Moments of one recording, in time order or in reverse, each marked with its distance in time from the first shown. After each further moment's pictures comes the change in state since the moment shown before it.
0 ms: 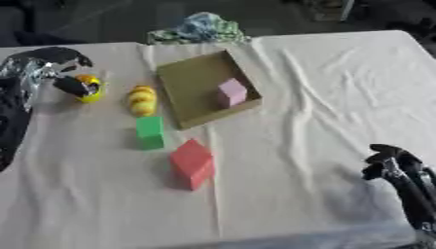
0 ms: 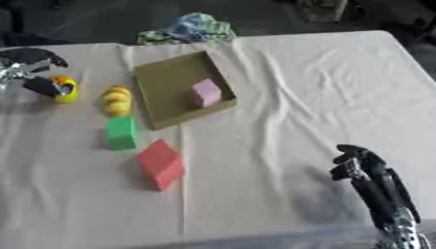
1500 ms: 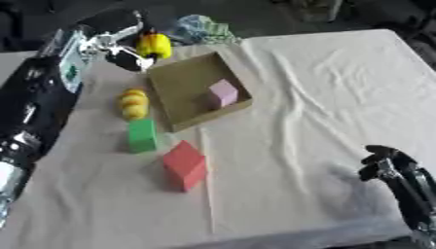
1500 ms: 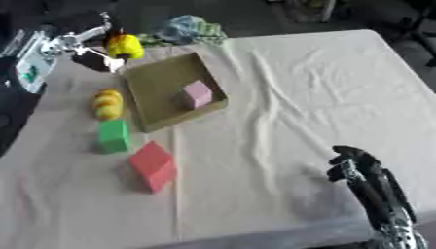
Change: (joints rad) left arm -0.047 -0.205 -0.178 -0.276 0.273 -0.190 0.089; right arm -0.001 -0.001 0.013 0.007 0.003 -0.001 0.011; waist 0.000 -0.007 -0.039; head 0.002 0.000
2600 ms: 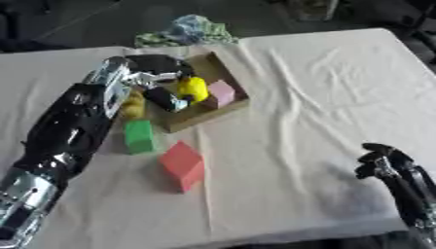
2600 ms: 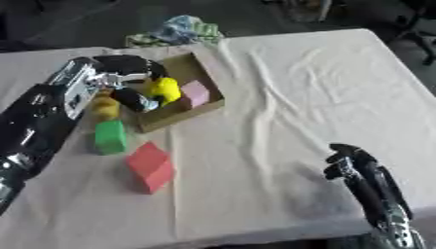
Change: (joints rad) left arm 0.035 -0.032 -0.071 0.007 -0.085 -0.053 -0.065; right arm -0.007 0.001 0.000 0.006 0.000 -0.001 0.001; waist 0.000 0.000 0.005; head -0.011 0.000
